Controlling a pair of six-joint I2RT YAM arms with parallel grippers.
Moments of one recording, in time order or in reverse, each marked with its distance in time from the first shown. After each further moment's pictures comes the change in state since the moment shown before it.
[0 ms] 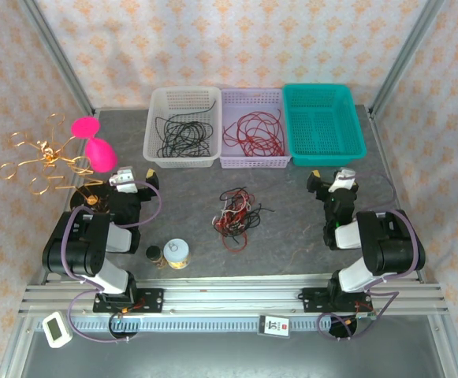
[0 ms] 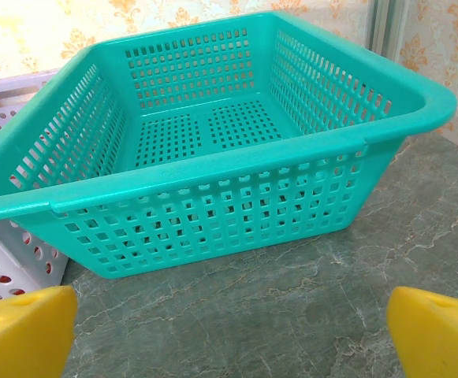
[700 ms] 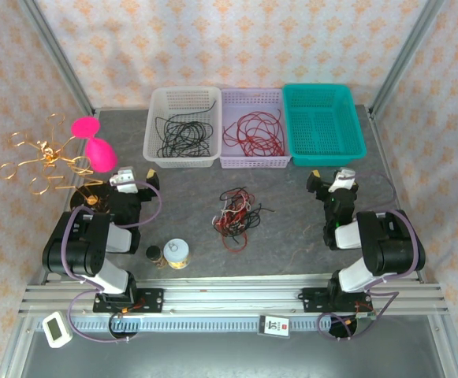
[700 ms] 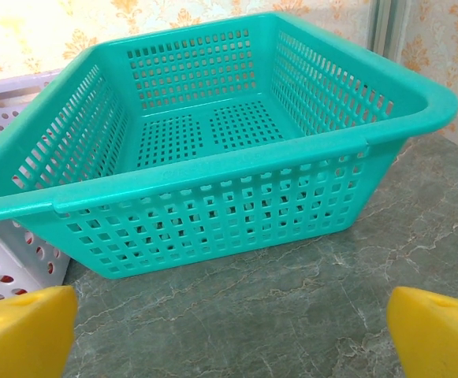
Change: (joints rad) left arm -0.004 -0.002 -0.009 0.013 0.014 0.002; right arm 0.004 -0.007 0.000 0.000 -0.003 -0.001
